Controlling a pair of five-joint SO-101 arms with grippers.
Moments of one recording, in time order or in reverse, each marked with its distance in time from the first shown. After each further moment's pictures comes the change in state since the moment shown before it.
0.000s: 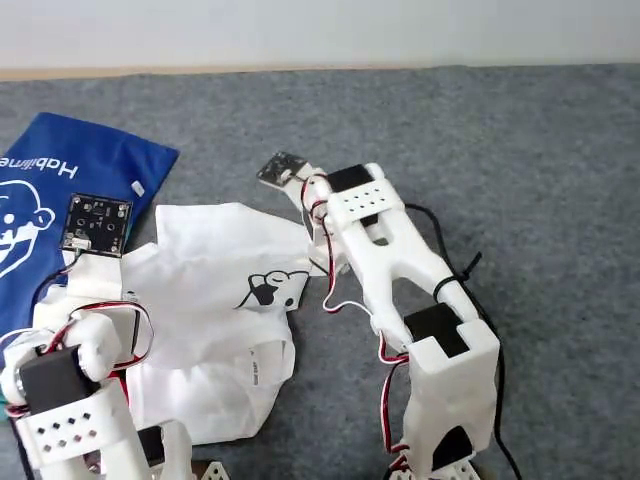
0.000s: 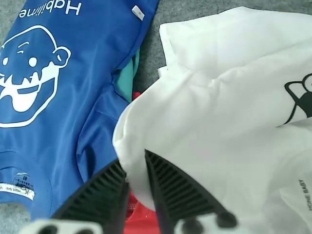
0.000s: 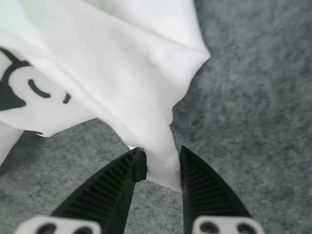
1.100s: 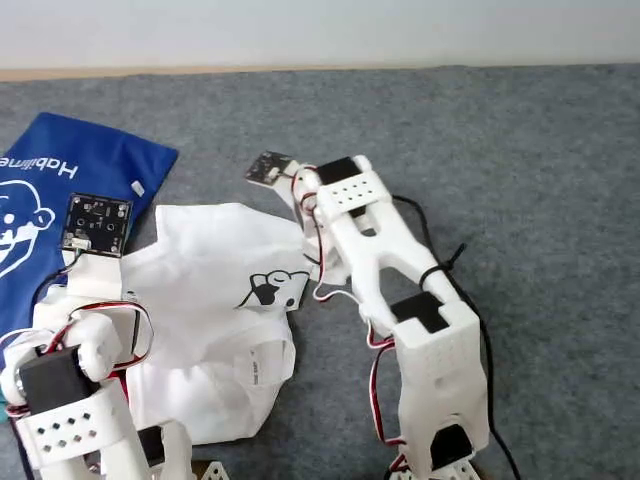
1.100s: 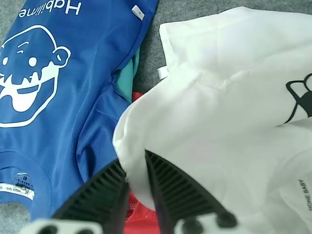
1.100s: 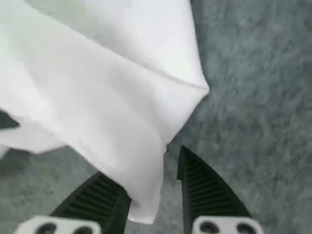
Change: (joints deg) left arm 0.0 0.0 0.0 0.0 0.0; right arm -0.2 9.0 -11.1 3.7 5.0
